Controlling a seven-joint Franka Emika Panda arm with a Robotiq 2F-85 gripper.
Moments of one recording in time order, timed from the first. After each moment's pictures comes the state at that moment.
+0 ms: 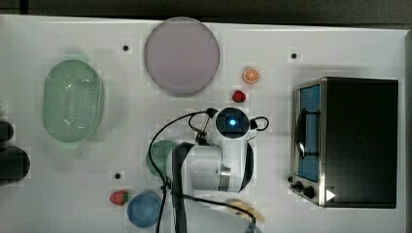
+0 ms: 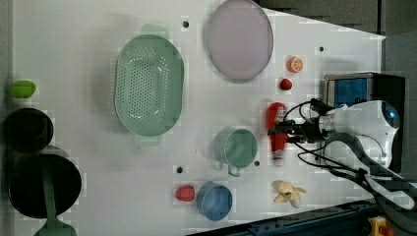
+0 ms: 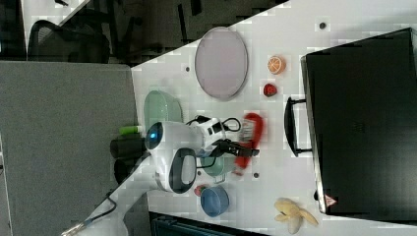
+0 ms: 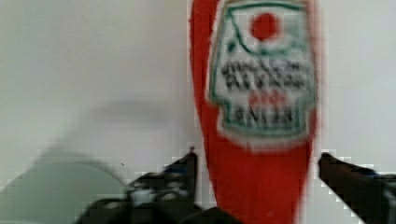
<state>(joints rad) -0.17 0.28 0.09 -2.41 -0.02 0.90 -0.50</state>
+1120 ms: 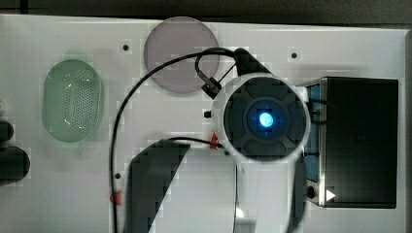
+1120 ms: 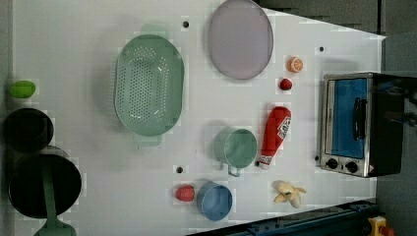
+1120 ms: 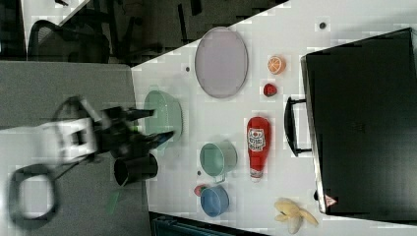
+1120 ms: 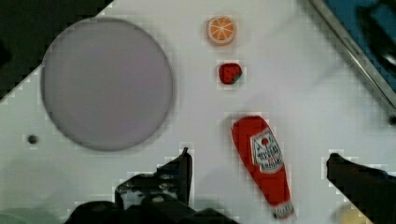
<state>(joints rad) -0.16 -0.17 0.10 -1.99 -0.01 0.34 -0.11</state>
